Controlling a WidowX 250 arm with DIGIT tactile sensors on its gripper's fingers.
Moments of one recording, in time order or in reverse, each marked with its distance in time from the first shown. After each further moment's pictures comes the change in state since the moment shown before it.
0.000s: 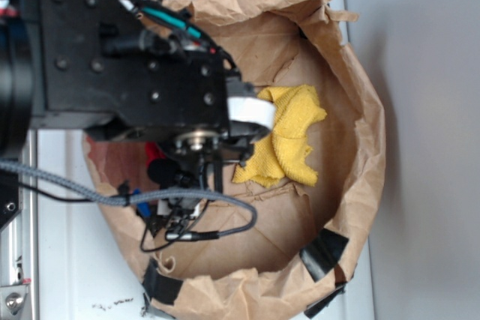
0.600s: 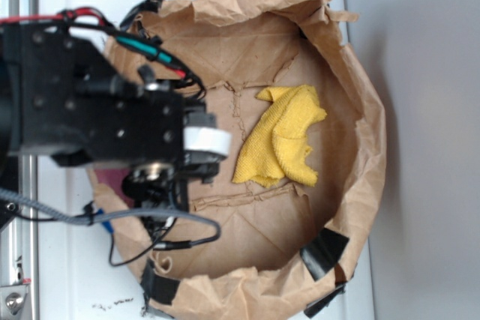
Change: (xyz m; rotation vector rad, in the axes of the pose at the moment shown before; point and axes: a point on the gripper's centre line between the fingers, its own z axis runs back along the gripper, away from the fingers) arm -0.016 -0.014 -0.028 0.033 -0.017 -0.006
